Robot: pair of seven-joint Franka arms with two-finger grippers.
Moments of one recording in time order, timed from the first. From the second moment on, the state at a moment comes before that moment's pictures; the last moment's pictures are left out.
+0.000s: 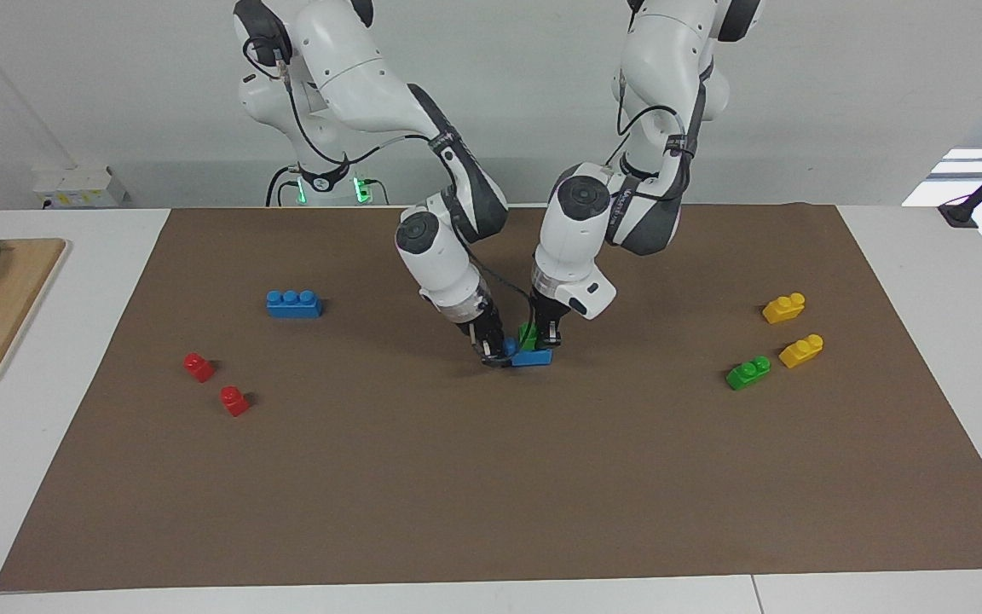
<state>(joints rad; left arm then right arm) -0.44 0.29 -0.16 -1.87 -0.02 2.23 -2.07 0.46 0.46 0.13 -1.91 0.46 2.62 1.73</state>
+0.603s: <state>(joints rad) -0.33 0.15 -0.14 -1.90 -0.01 2.04 -1.71 0.46 0.46 0.13 -1.90 0.46 2.61 1.73</state>
